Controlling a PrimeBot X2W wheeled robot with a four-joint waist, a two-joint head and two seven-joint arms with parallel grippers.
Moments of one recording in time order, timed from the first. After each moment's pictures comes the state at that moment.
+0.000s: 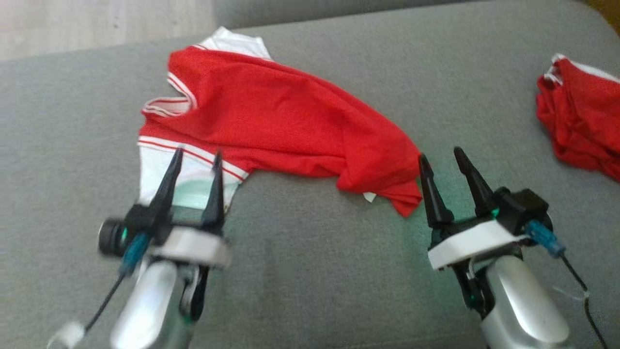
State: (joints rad) left arm -0.37 0.10 -0.31 0.46 -0.30 -0.01 -0.26; right arm -0.27 -0.06 0.23 0.41 0.23 0.12 -0.26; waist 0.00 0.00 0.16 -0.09
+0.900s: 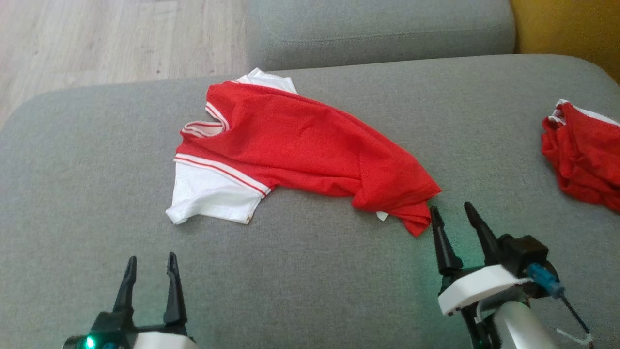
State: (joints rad) left arm 0.07 0.05 -0.02 0.29 -0.13 -0.01 -0.26; right arm -0.13 -0.05 0.16 0.47 0.21 0.12 -0.26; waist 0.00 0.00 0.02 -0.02
